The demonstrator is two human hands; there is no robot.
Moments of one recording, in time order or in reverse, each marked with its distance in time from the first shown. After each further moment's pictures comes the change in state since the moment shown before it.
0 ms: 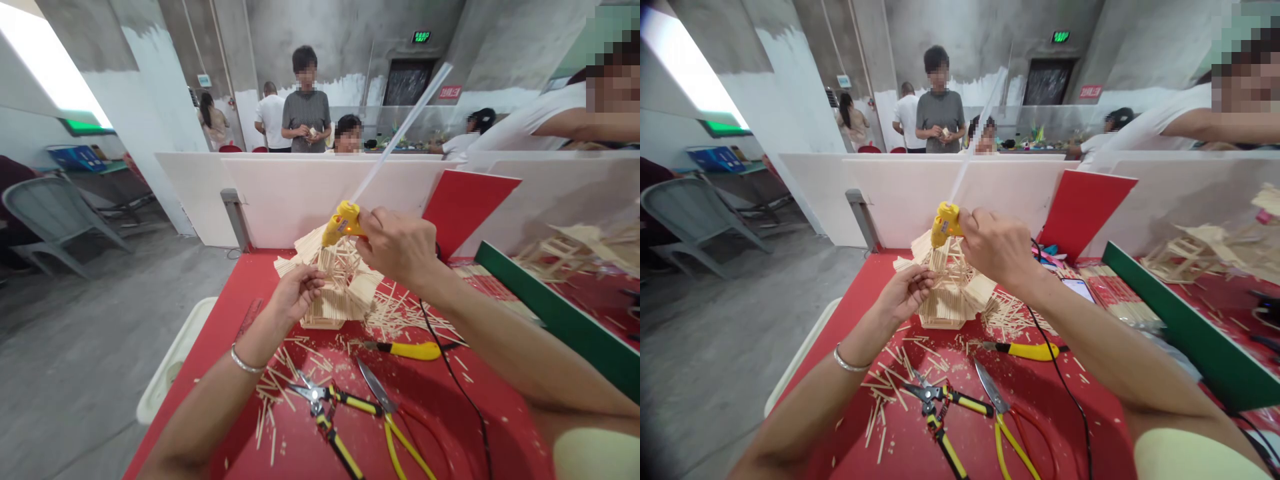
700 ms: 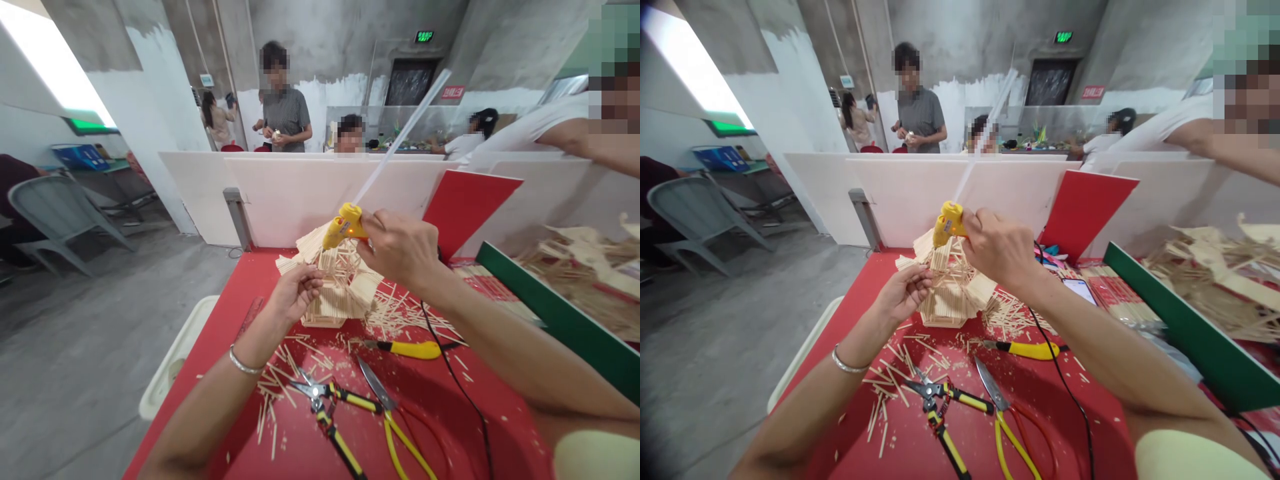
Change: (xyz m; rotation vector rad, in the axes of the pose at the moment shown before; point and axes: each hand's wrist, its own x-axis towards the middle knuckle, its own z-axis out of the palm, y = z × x) left_hand -0.010 0.005 0.002 0.003 0.017 0.001; right_hand -0.003 -0.002 -0.003 0.037 -0.032 0.039
